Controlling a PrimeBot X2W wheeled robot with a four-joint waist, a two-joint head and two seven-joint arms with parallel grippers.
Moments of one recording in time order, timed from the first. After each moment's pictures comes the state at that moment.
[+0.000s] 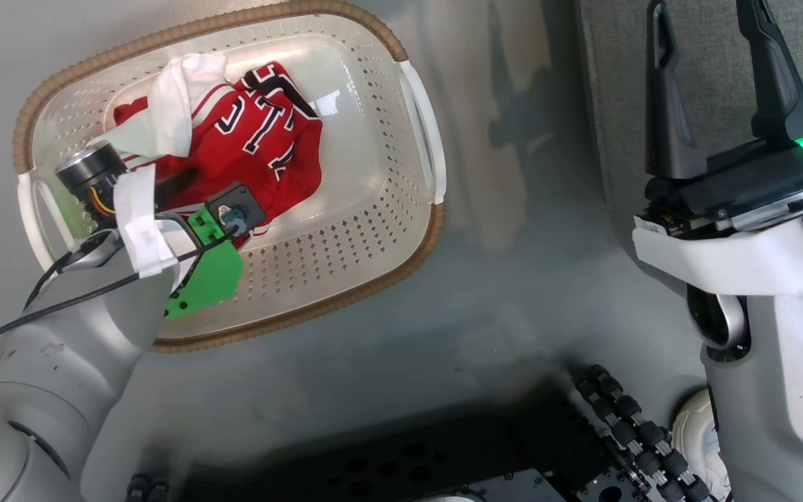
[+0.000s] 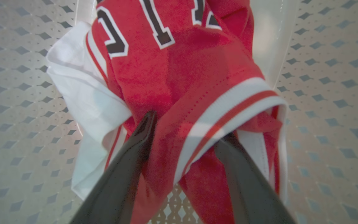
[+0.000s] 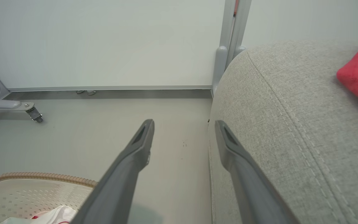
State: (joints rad) left arm -1.10 0.24 -1.28 1.26 -0.23 -0.13 -0.11; right arm -0.50 -0.05 0.07 -0.21 0.11 0.13 -0.26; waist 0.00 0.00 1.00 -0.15
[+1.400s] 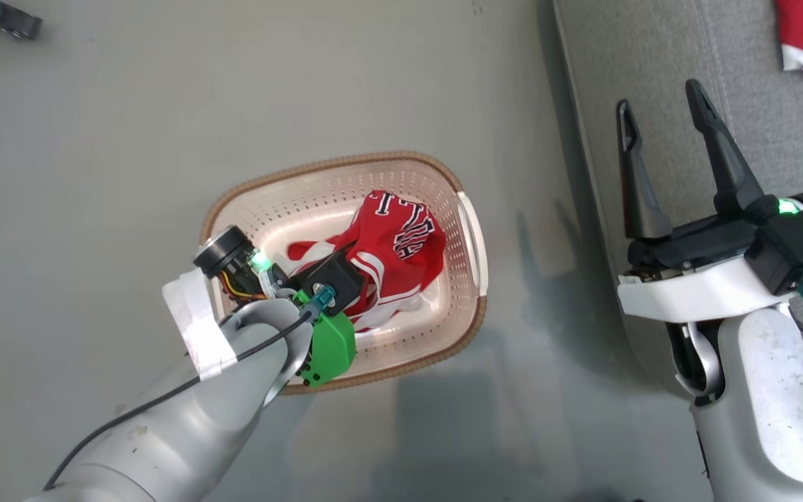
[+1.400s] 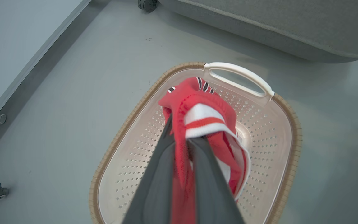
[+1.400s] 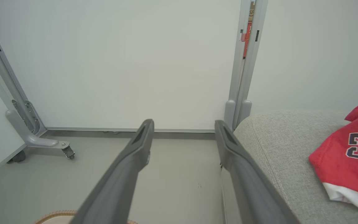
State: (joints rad) left arm -0.84 0.17 -1.10 0.92 -0.33 -0.06 -0.26; right arm -0.38 -0.05 0.06 -0.05 0.09 0.13 -0.26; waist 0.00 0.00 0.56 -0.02
